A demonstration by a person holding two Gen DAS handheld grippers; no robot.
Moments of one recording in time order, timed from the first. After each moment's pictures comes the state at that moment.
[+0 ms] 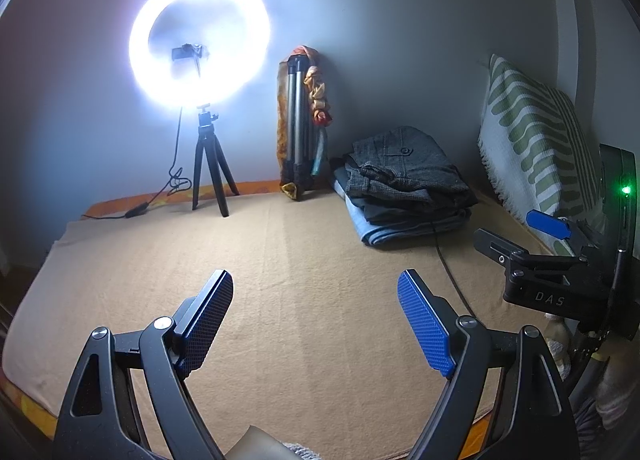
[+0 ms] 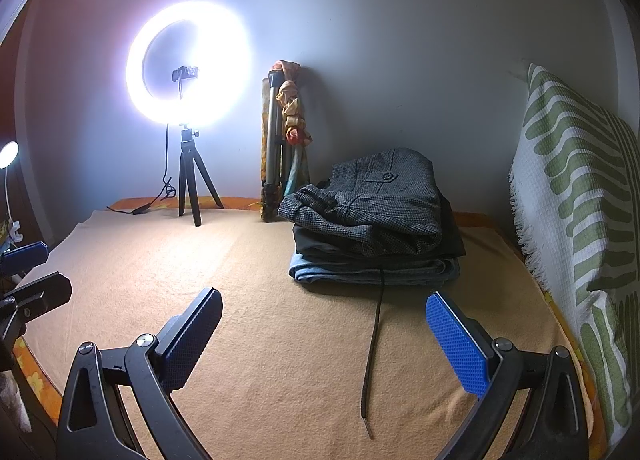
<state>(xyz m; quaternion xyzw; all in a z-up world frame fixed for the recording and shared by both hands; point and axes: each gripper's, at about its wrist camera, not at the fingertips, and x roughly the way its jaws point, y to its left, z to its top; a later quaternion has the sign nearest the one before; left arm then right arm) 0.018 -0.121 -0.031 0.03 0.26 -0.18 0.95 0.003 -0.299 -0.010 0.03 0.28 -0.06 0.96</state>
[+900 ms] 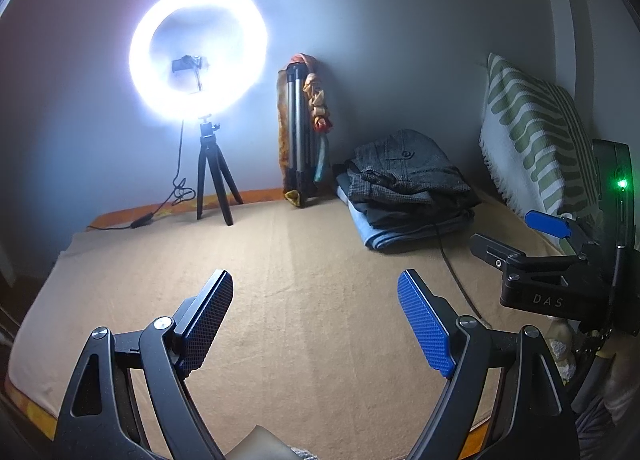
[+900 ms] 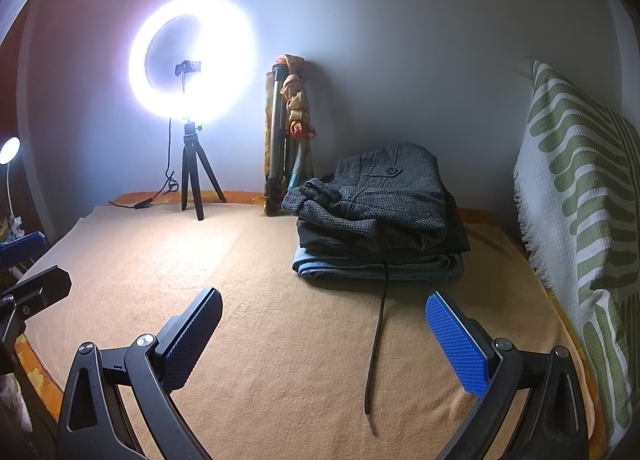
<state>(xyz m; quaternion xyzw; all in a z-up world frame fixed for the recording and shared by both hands) 0.011 -0.127 -0.031 0.04 0.24 -0.17 0.96 0.006 -0.299 -0.015 0.02 0.29 -0.06 0.95</state>
